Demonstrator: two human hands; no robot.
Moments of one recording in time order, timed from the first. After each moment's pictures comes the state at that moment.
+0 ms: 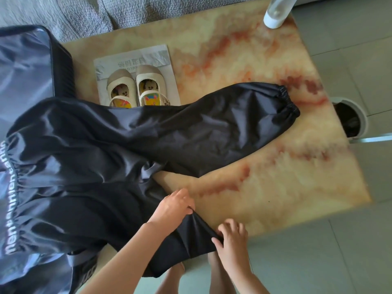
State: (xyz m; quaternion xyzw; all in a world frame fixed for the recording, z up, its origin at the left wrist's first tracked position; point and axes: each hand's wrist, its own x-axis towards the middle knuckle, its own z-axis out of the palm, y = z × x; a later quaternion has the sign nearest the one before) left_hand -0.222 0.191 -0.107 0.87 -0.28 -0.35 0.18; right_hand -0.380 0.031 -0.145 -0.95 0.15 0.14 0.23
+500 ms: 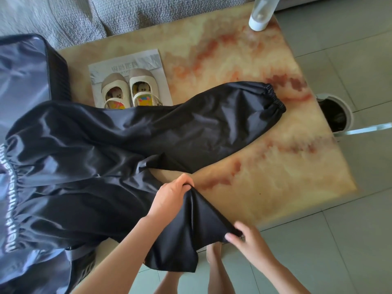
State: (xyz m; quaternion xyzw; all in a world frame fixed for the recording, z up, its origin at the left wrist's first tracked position) left_hand -0.218 0.167 -0.069 0.90 -0.12 -0.29 0.31; right_hand -0.392 -0.037 -0.110 -0.84 0.17 0.27 0.43
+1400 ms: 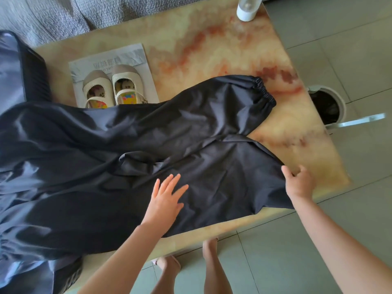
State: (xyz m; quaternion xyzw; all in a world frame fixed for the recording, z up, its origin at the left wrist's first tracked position) left_hand -0.240 0.166 -0.102 0.92 -0.30 -0.25 0.03; right_hand -0.304 -0.187 -0.126 -0.79 0.53 0.09 0.30
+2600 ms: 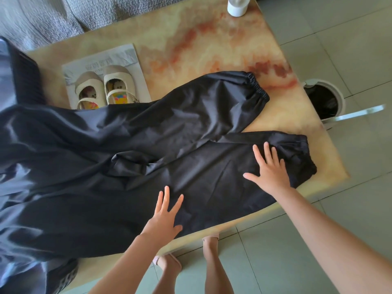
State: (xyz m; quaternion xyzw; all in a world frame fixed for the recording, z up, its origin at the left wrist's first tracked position) left_hand -0.279 0.154 -0.104 0.87 -0.22 -0.44 -0.01; right_hand -0.284 -0.172 -0.140 -0.93 0.18 0.31 0.11
